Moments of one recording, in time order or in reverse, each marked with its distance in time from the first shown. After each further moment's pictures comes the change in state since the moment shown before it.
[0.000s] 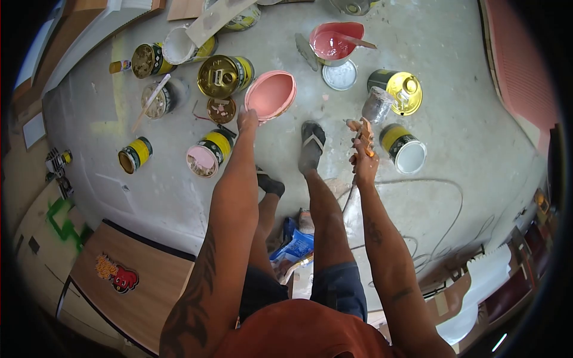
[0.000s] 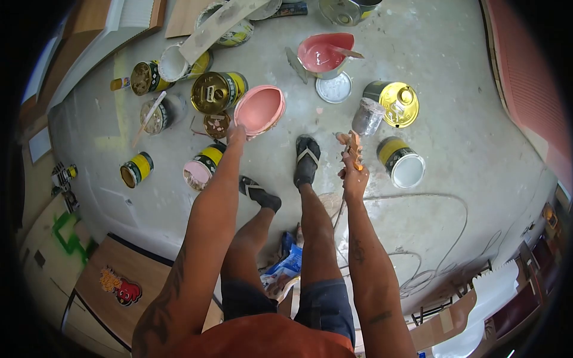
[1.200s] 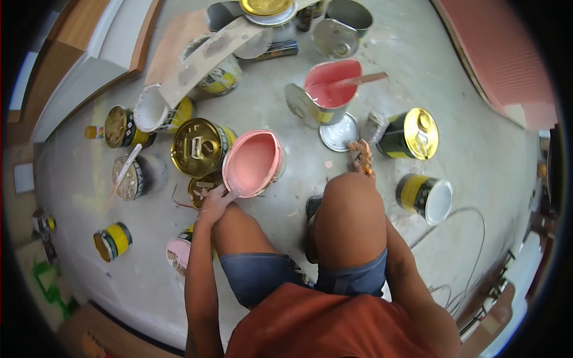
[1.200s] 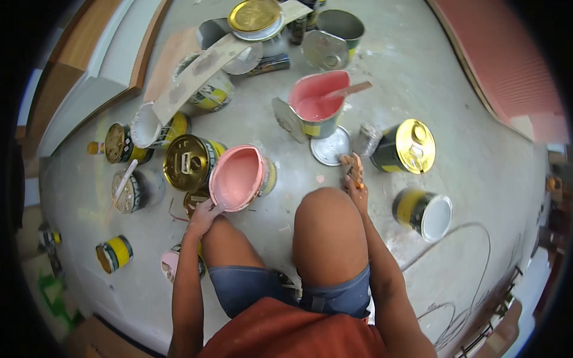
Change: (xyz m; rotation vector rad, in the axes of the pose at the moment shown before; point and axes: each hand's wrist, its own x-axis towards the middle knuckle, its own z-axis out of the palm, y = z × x) left_hand 0.035 -0.021 -0.075 0.125 -0.483 0.490; right_hand 0.268 0.151 0.082 0.081 0.037 -0.326
